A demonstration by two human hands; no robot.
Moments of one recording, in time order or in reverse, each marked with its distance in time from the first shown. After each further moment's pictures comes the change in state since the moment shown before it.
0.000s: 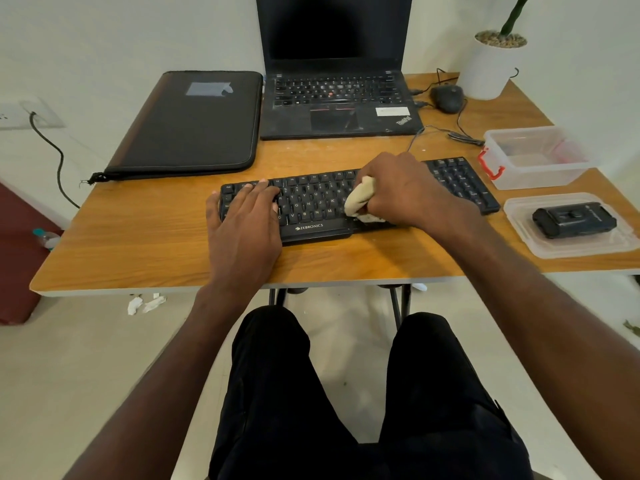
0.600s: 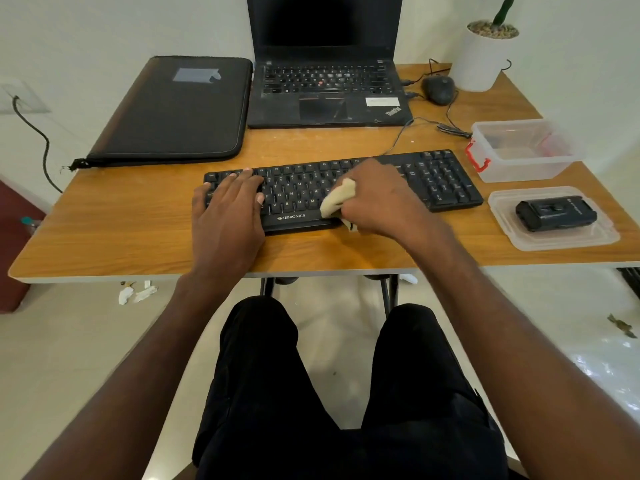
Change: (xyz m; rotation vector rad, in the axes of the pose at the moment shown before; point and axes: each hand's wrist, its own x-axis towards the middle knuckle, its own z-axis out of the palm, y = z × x) left_hand 0.002 0.004 -0.002 -0.010 -0.038 0.003; right_hand -0.022 0.000 0.017 0.237 0.019 0.076
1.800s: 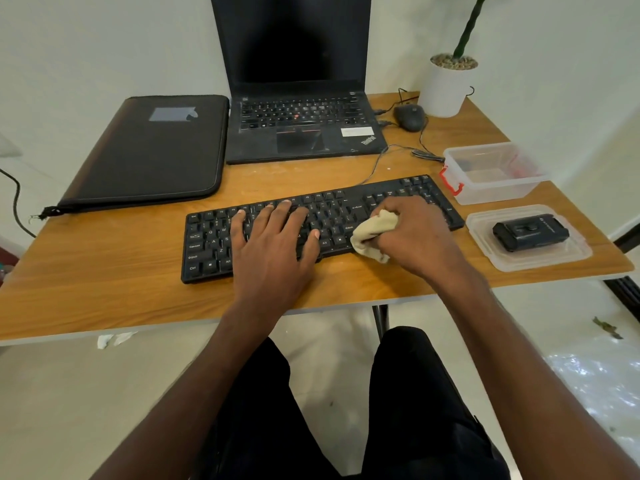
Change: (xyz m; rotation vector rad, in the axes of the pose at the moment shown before) left_hand 0.007 0.075 0.019 -0.005 -0.035 0.095; right_hand -0.021 0.054 -0.018 0.255 0.158 0.200
